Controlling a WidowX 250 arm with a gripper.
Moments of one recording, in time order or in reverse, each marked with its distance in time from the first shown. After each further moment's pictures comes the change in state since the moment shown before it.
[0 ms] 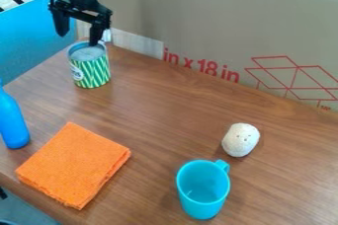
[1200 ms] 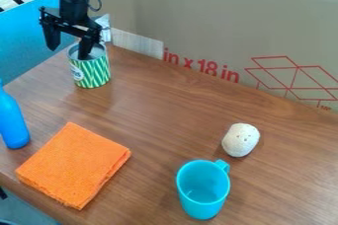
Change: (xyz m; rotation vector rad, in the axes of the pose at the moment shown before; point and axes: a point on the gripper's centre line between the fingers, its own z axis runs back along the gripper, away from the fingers) arm -0.015 0.008 -0.025 0.003 0.040 -0.027
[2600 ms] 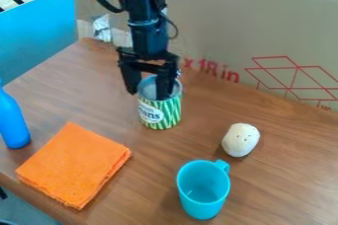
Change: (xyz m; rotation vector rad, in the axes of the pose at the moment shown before) arm -0.083 -0.189 0.038 -0.380 0.094 -0.444
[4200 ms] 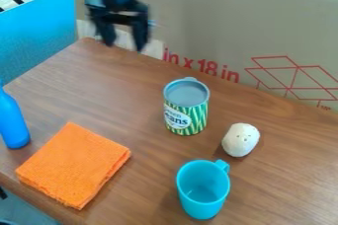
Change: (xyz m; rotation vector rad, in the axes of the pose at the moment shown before) arm -0.006 0.091 0.077 0.087 -0.290 0.201
